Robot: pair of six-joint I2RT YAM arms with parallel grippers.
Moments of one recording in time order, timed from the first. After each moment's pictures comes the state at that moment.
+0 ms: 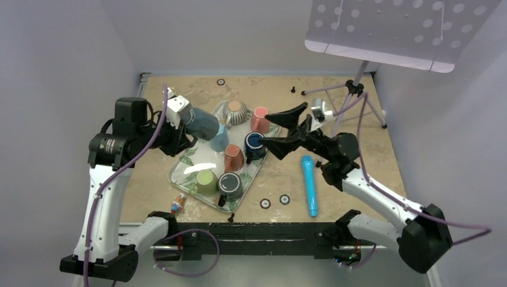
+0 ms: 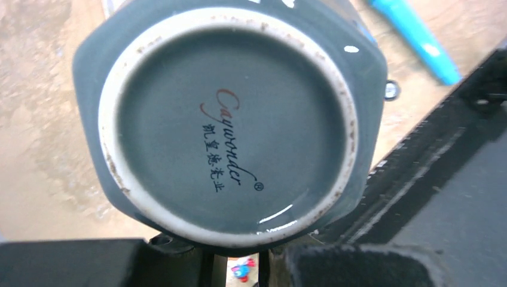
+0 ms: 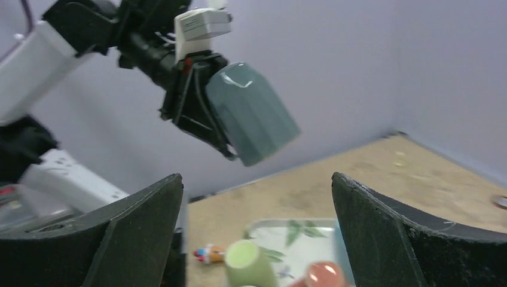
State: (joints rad) left arm -0.12 1.03 1.40 -1.16 0.47 0.32; right arm 0.53 1.01 0.61 0.89 -0.58 0.52
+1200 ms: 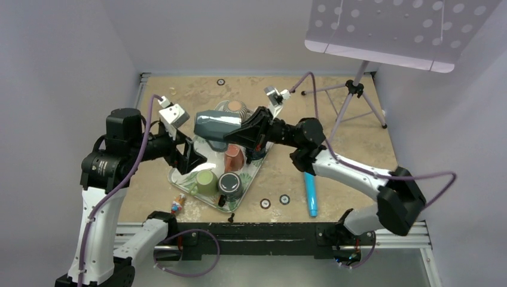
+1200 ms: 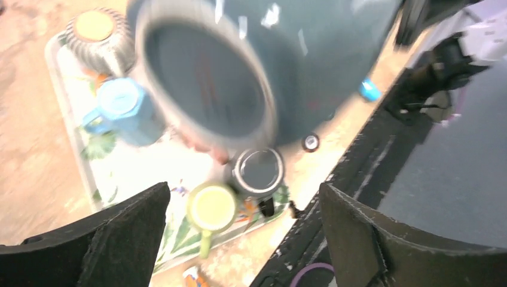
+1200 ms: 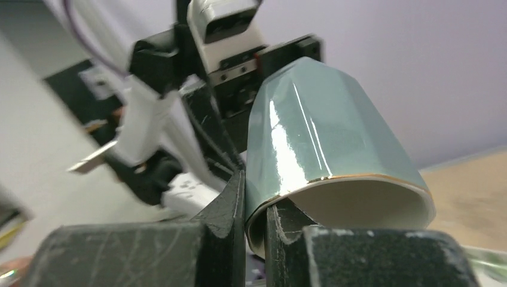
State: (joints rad) left arm -0.17 0.90 1.40 -1.12 0.74 0.22; right arm 0.82 1.48 0.94 1.21 -0.70 1.02
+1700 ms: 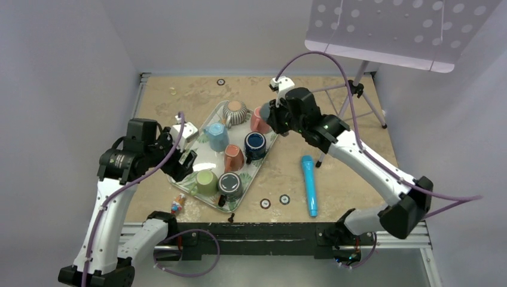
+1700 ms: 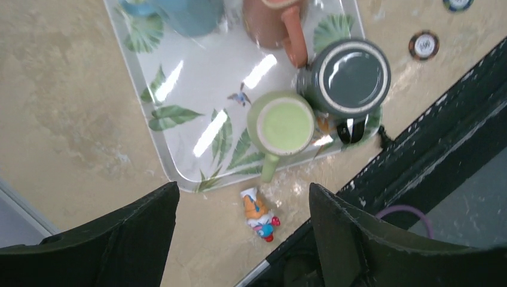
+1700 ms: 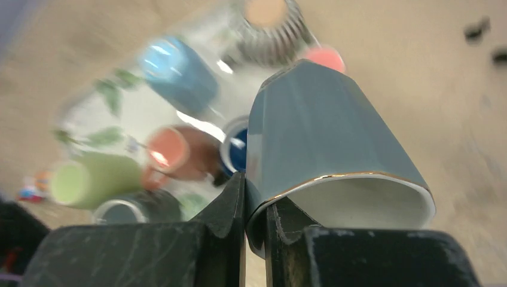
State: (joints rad) left arm -0.17 0.86 1.22 -1.20 0.35 0.44; right arm 0.73 1.32 1.35 -0.42 0.06 0.20
